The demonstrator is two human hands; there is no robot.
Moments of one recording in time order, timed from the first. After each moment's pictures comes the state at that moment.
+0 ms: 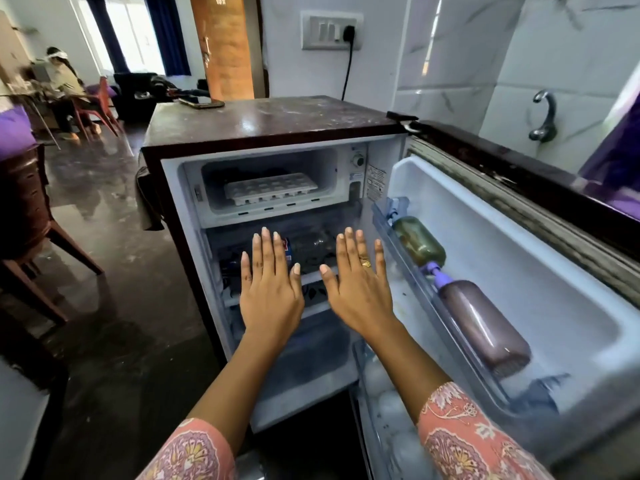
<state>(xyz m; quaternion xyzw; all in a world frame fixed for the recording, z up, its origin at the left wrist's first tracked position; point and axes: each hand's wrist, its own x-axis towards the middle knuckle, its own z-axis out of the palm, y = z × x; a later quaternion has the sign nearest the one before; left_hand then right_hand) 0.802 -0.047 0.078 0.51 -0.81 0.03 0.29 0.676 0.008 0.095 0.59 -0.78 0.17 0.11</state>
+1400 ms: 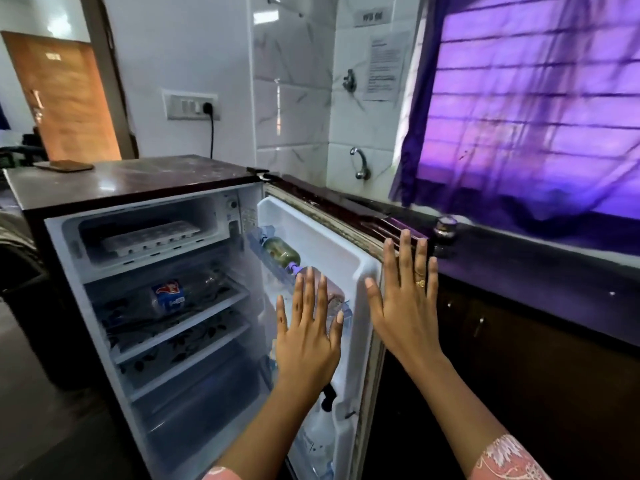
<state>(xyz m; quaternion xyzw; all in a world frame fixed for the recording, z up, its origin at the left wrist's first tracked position) 0.750 0.176 0.110 0.25 -0.90 -0.01 0.37 0.664 0.286 0.176 0.33 -0.86 0.17 0.34</state>
